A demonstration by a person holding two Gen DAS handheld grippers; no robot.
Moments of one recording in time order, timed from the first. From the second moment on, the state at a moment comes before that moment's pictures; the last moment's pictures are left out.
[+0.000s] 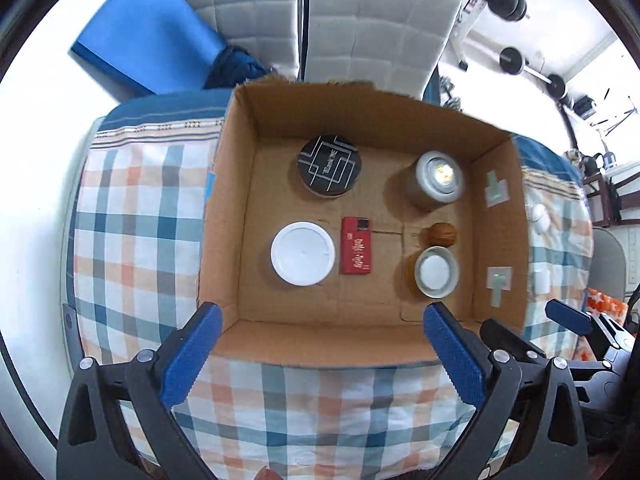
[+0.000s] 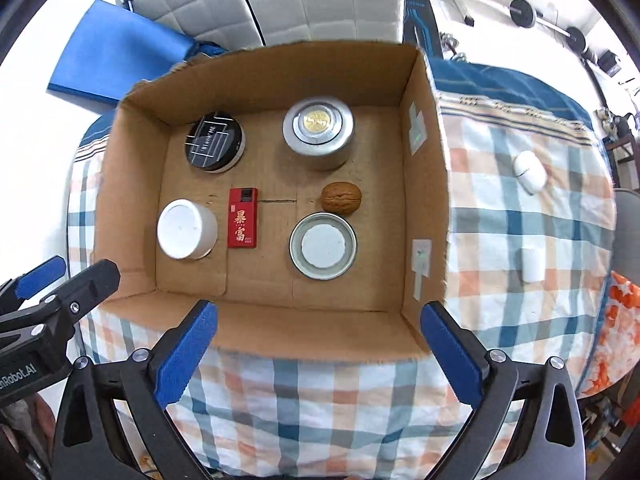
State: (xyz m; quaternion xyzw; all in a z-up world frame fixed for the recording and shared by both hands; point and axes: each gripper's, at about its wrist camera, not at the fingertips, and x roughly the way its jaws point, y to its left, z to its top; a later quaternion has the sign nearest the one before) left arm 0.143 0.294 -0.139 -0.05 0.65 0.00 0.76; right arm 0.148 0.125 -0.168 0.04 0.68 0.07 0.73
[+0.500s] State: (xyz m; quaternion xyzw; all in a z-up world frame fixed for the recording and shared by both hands) left arm 0.113 0.270 -0.059 -0.03 0.59 -0.01 0.81; right arm 0.110 0.100 -0.094 0.06 0.63 0.12 0.76
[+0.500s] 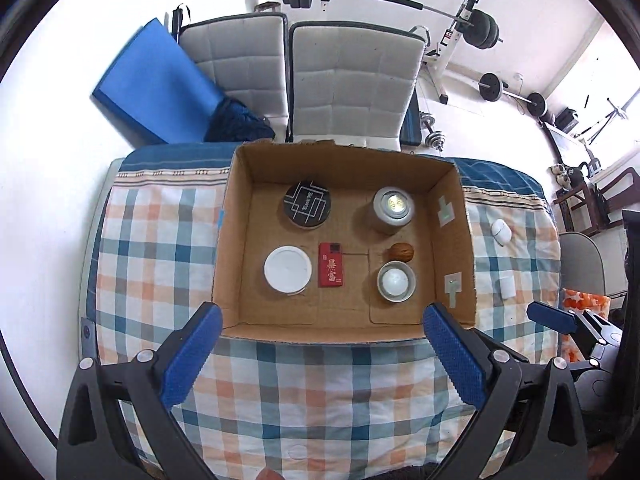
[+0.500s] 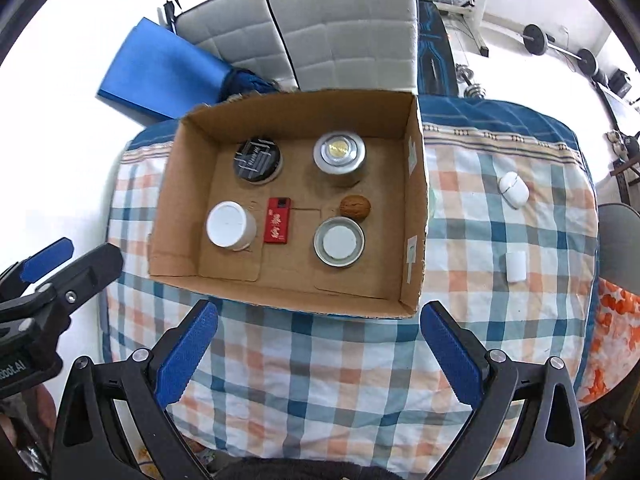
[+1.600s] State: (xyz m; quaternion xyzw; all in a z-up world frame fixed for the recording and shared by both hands) left arm 0.207 0.007 -0.205 0.05 0.66 -0.03 0.75; right arm 0.182 -0.150 -0.336 0.16 0.74 -0.02 0.65
